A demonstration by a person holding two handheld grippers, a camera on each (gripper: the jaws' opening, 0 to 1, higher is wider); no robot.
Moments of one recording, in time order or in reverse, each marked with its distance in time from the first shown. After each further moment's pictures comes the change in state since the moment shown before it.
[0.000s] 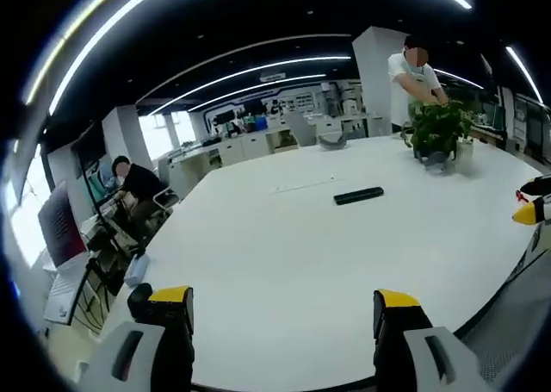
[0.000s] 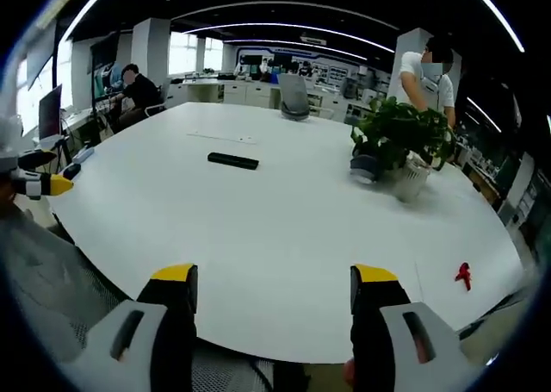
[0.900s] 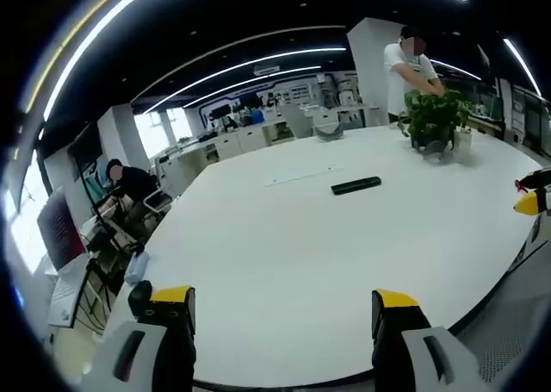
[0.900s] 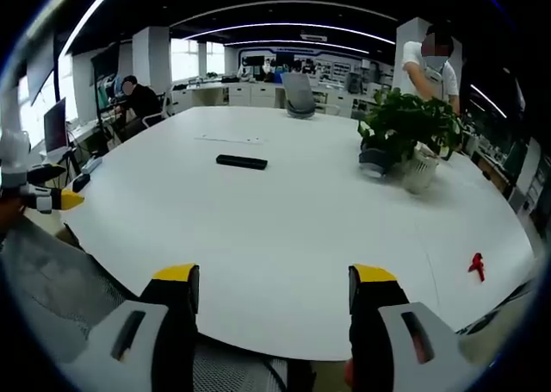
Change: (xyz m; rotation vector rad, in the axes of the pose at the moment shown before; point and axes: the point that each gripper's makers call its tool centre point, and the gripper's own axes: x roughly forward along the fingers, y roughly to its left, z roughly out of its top) left arm 0.003 -0.002 -0.008 0.029 0.039 -0.005; right arm -0.001 0.008 -0.002 0.056 -0.001 0.062
